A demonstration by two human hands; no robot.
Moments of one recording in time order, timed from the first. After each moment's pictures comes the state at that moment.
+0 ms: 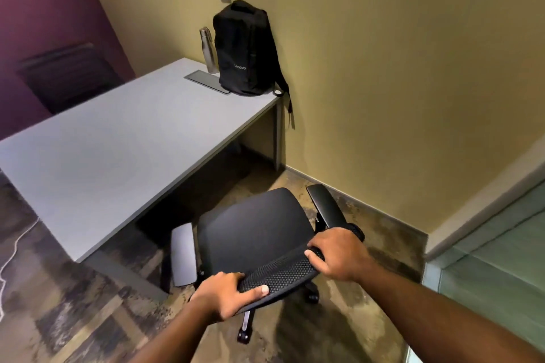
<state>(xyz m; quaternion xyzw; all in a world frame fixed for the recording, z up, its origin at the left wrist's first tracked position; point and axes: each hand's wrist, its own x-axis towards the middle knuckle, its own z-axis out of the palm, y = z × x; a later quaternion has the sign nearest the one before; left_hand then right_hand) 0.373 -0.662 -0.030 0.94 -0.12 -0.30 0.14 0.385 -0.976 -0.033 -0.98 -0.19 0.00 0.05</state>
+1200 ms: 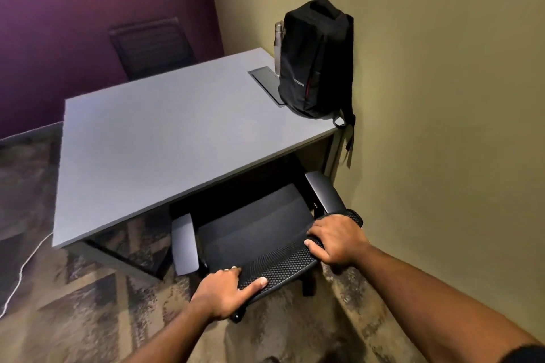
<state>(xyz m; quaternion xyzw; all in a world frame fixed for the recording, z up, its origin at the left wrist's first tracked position) 0.621 -0.825 -0.037 0.96 0.09 -0.21 0.14 0.798 -1.090 -0.036 -0.90 -0.44 0.02 -0.01</state>
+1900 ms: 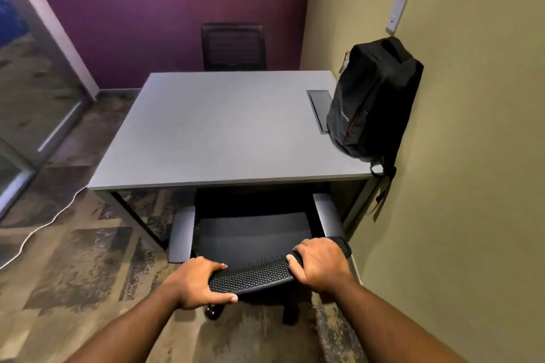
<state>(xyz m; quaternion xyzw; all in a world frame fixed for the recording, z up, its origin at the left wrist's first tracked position) 0.659 -0.864 -0.037 0.95 0.18 -0.15 0.19 0.882 -1.099 -0.033 -0.85 -0.52 0.02 -0.01</state>
